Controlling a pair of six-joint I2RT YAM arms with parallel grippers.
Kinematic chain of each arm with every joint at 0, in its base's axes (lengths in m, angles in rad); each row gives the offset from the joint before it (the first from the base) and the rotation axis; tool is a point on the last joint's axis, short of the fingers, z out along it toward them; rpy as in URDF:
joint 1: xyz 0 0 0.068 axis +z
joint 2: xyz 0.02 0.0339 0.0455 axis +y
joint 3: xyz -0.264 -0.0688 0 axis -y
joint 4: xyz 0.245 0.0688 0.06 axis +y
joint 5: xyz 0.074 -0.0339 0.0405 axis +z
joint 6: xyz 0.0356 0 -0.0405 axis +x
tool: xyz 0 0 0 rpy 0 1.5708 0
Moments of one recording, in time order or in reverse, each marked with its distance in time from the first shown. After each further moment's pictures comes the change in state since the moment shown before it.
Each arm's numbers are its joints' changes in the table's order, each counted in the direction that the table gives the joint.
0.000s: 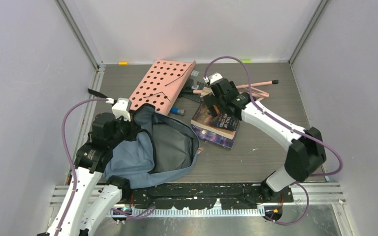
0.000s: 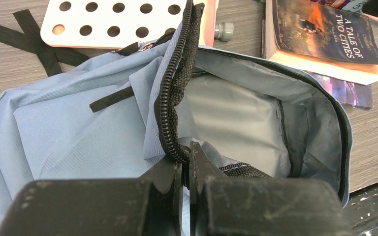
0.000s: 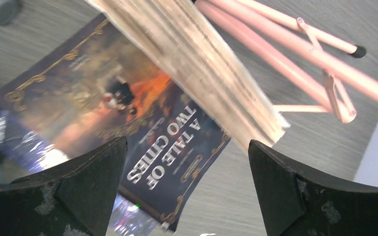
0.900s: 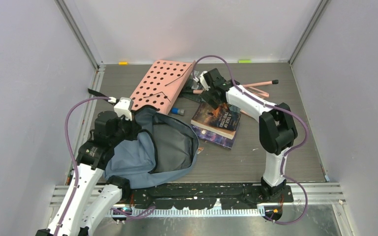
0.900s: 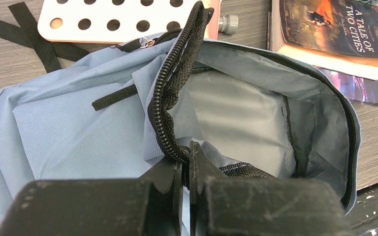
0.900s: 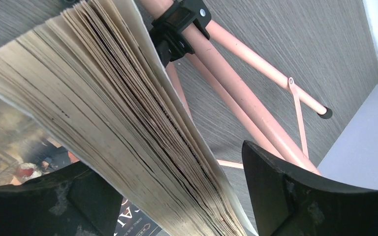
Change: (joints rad) left arm 0.000 0.029 -0.004 0.000 0.004 0.011; right arm -0.109 0.407 0.271 -0.005 0.019 -0.388
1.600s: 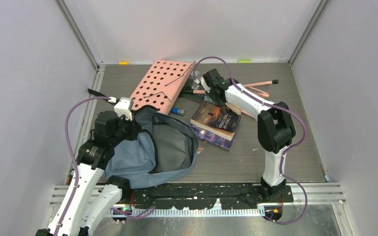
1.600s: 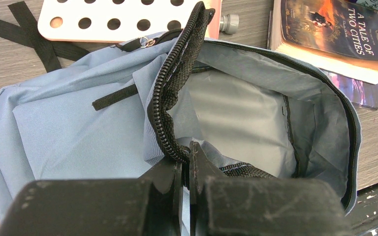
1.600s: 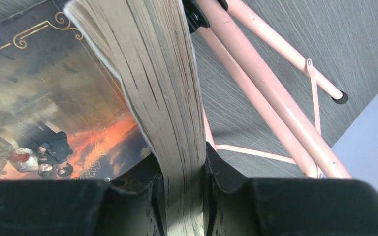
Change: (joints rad) left arm 0.000 0.005 0.000 0.000 0.001 0.000; right arm -0.012 0.040 0.051 0.118 0.012 0.035
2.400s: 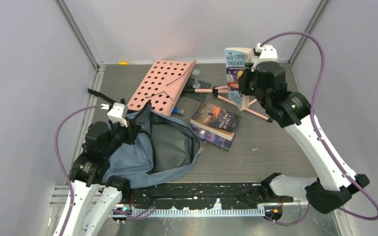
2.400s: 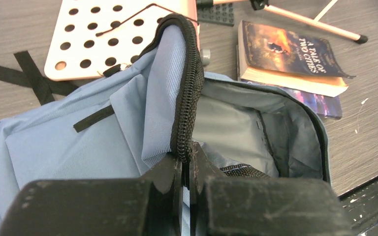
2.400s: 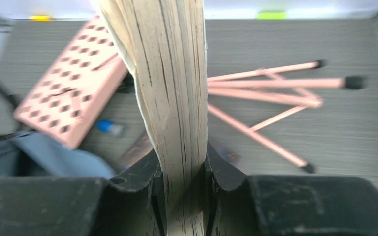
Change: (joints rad) left arm 0.000 -0.148 -0.040 -0.066 -0.065 0.004; right arm 0.018 -0.697 0.000 0.050 -0.071 0.581
